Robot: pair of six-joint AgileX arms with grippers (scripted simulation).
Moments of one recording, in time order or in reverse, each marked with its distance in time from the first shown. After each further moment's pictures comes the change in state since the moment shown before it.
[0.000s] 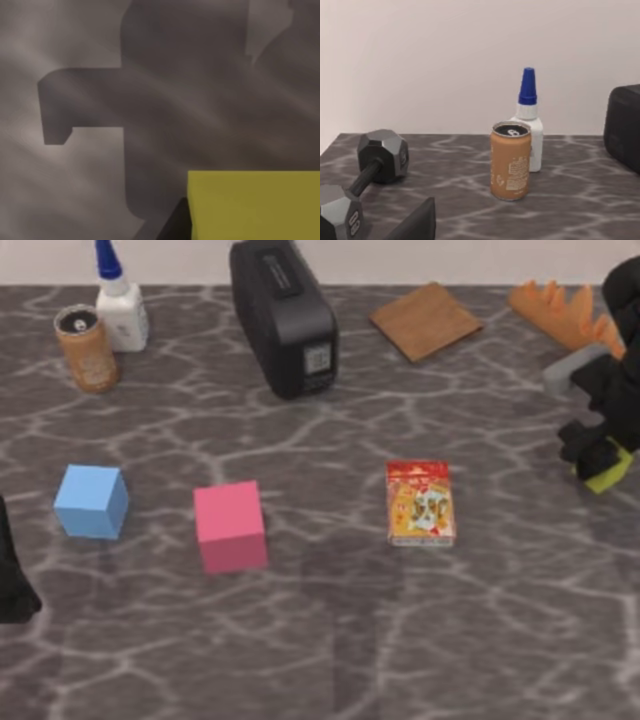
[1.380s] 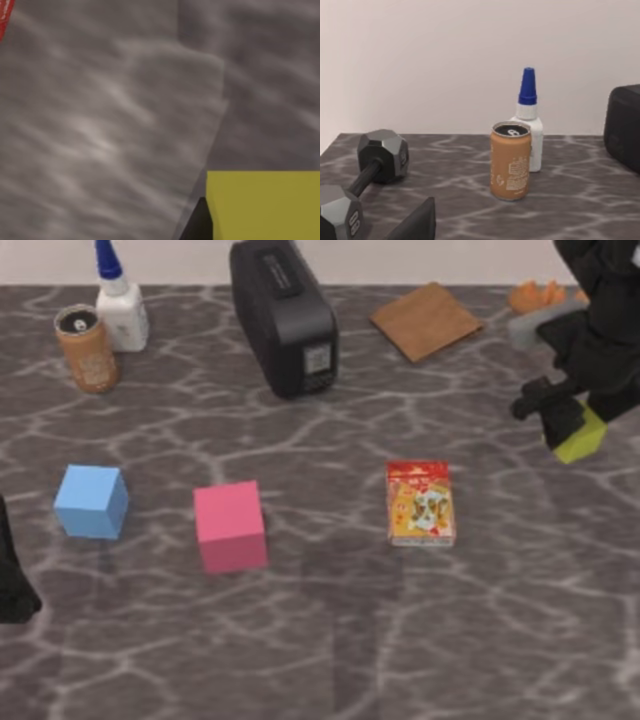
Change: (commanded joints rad) left arm 0.000 0.000 0.000 0.000 0.000 0.000; right arm 0.146 -0.172 0.086 -0.233 -0.007 0.288
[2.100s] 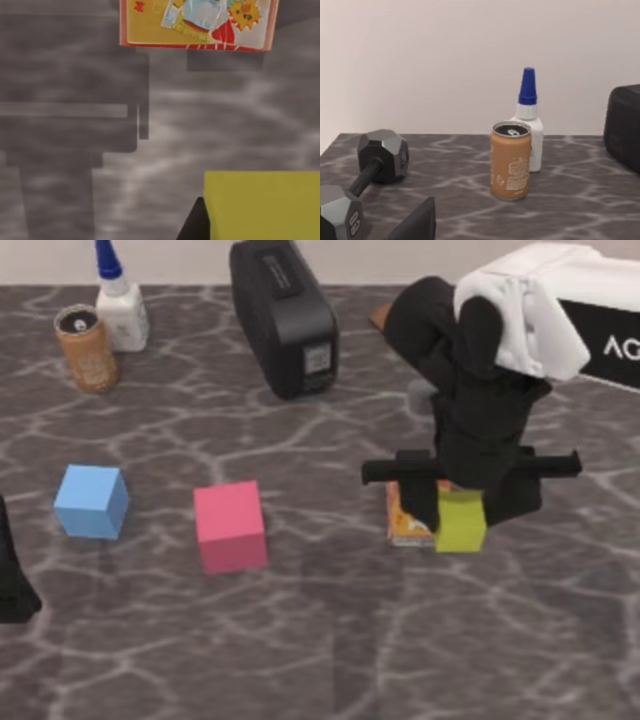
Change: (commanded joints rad) left arm 0.000 0.000 0.000 0.000 0.000 0.000; right arm 0.395 -0.209 -0.274 0.052 0.016 0.821
